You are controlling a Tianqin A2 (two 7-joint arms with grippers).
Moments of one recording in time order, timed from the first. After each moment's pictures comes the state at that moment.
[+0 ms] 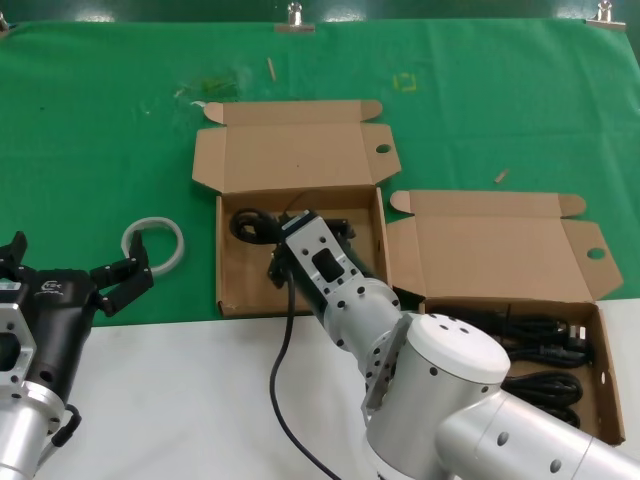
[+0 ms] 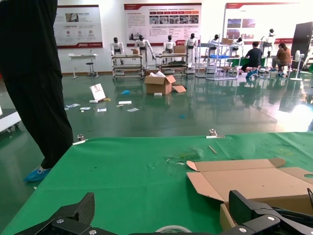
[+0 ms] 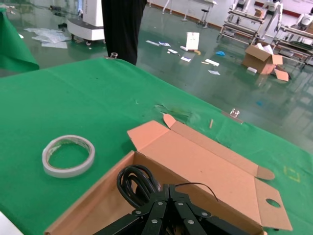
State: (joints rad) left arm 0.00 -0.30 1.60 -1.60 -1.80 0.00 0.00; right arm 0.65 0.17 -2.57 1.30 2.75 0.60 -0.88
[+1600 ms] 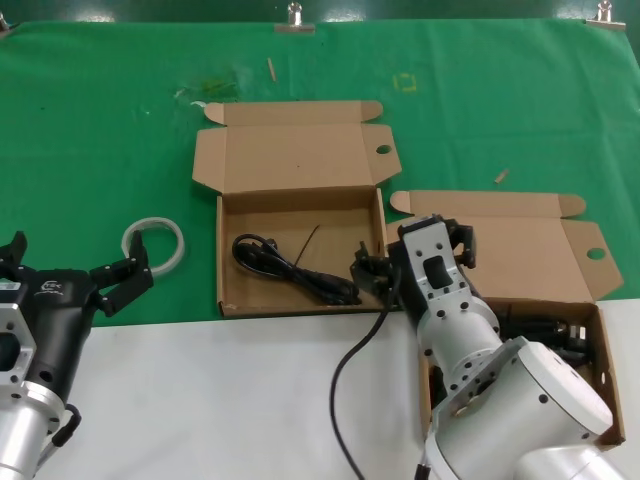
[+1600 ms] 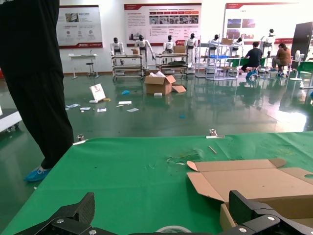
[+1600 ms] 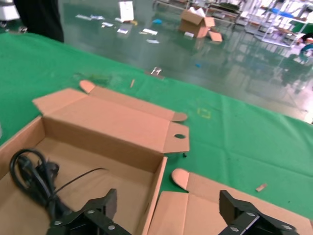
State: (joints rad) left arm 0.00 -0.30 1.60 -1.60 -1.80 0.00 0.00; right arm 0.37 0.18 -2.17 1.52 2.71 0.72 -1.03
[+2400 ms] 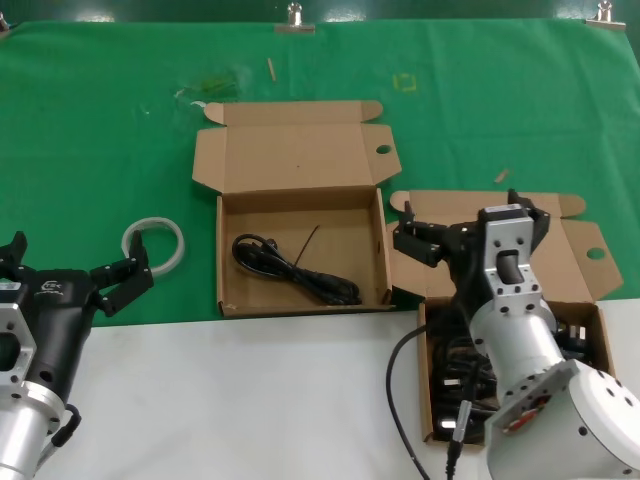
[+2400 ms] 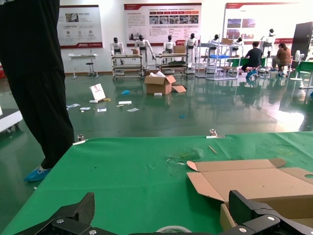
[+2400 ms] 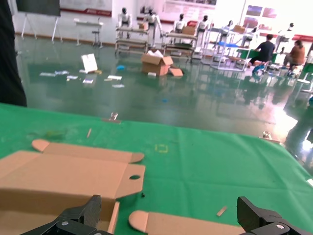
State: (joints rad) left arm 0.00 -0.30 1.60 -1.60 -1.80 0.00 0.00; right arm 0.25 0.18 -1.99 1.55 2.42 0.49 -0.70
